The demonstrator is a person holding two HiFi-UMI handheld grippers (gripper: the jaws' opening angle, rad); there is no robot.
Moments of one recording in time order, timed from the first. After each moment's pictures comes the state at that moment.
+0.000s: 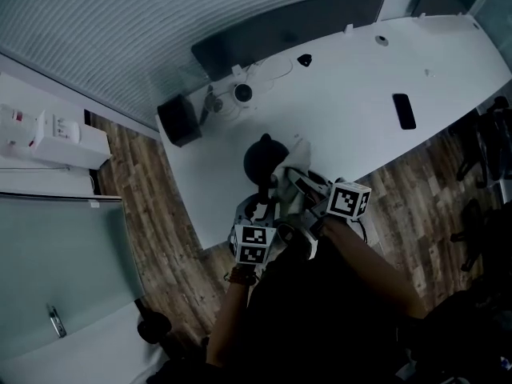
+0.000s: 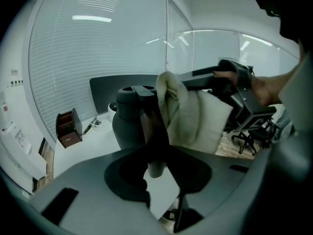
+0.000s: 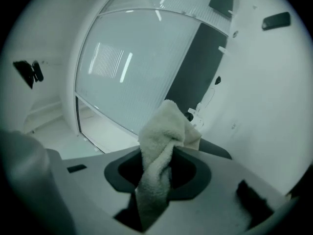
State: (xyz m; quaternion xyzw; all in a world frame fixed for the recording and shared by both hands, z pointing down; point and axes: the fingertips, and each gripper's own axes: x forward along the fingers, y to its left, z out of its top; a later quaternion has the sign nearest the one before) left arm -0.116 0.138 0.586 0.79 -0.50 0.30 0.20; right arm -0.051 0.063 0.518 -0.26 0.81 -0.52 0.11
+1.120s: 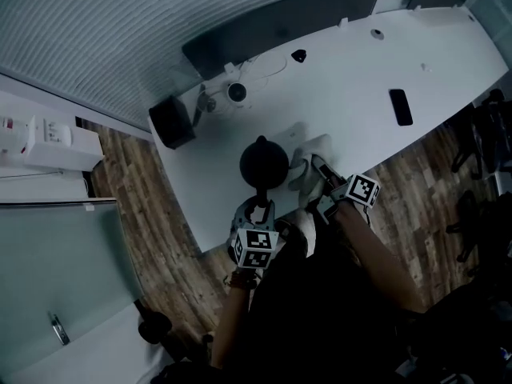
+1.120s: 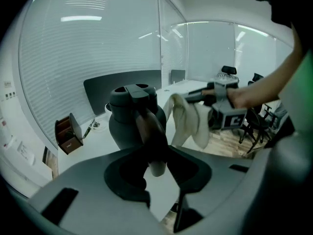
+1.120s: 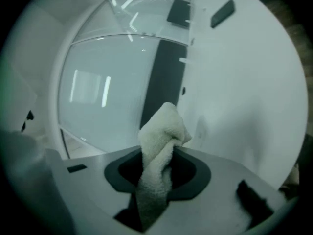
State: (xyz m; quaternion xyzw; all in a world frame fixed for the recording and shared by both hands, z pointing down) left arm -0.116 0.136 0.585 0.78 -0.48 0.35 0.18; right arm 0.022 0.024 0.595 -0.33 0.70 -0.60 0.19
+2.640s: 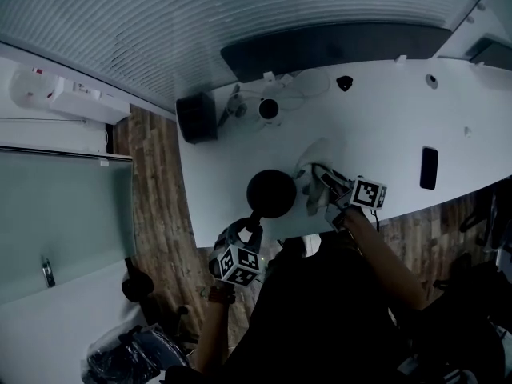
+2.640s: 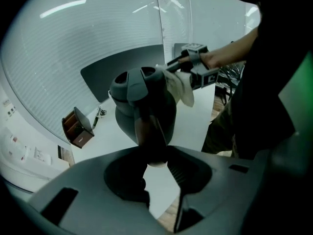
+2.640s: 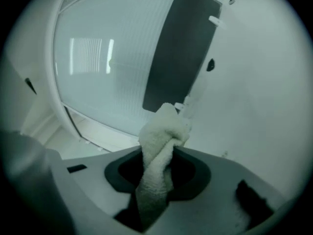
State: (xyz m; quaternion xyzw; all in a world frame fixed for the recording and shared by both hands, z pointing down) left arm -0.143 0.126 0.591 0.71 -0.46 0.49 0.22; right arm -0.029 -0.072 0.582 -0.17 0.78 -0.60 0.03
